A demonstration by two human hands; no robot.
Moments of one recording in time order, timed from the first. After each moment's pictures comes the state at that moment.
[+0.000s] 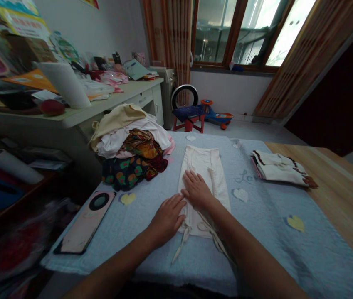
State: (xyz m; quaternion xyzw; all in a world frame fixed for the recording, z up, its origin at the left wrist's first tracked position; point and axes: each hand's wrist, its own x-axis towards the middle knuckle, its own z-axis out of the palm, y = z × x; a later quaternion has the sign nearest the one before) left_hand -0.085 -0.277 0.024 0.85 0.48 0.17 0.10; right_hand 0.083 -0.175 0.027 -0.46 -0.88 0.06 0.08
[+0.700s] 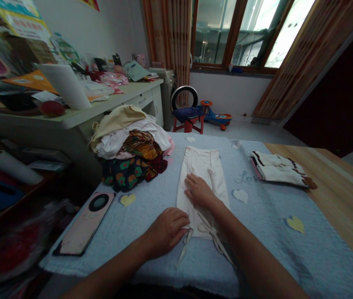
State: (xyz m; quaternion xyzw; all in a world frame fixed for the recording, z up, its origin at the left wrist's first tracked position) left_hand -0.091 -0.294 0.048 0.89 0.36 0.22 0.17; right_hand 0.092 -0.174 0.040 -0.45 -0.88 0.09 0.07
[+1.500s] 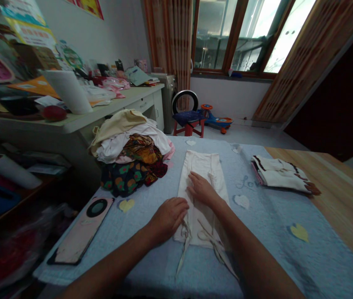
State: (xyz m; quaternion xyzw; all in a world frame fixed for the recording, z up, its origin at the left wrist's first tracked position) left_hand -0.086 -0.254 0.051 0.86 0.43 0.22 0.15; right_hand 0.100 -0.148 0.041 -0.46 -0.87 0.10 0.13
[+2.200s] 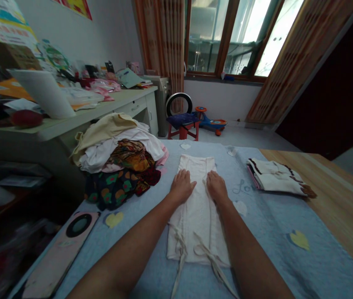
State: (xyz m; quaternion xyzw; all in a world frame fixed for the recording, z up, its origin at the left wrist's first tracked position) left_hand -0.012 -0.108 0.017 0.78 0.62 0.10 0.05; right_hand 0.161 -0.097 0.015 -0.68 -0.73 0.02 0.12
